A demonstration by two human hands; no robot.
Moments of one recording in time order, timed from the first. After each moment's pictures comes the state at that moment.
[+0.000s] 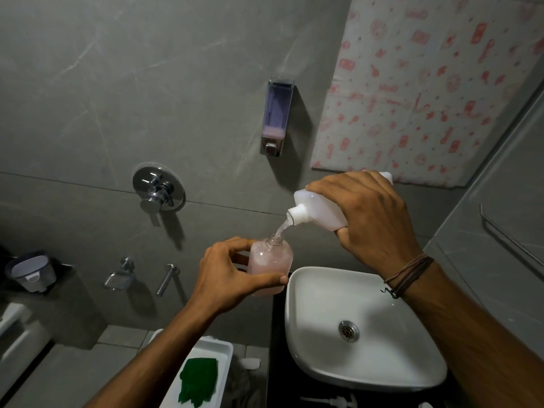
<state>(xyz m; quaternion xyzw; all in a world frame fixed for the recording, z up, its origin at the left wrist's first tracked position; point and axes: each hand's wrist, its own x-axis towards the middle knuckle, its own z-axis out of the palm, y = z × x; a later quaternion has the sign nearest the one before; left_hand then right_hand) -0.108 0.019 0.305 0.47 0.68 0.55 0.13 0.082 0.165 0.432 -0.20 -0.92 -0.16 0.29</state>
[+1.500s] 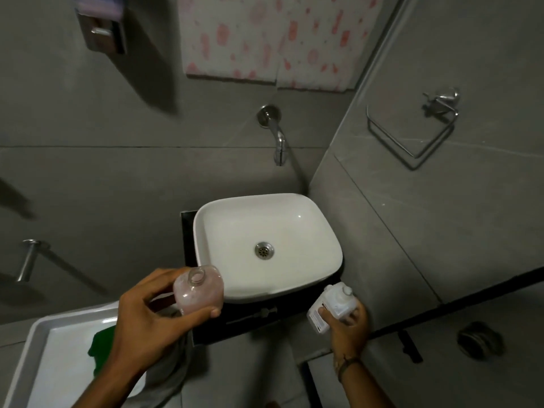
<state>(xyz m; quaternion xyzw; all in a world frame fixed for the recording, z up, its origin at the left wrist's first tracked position) -0.039 0.011 0.167 0.51 0.59 0.56 0.28 0.324 0.114 0.058 -0.71 -0.32 0.36 0.52</state>
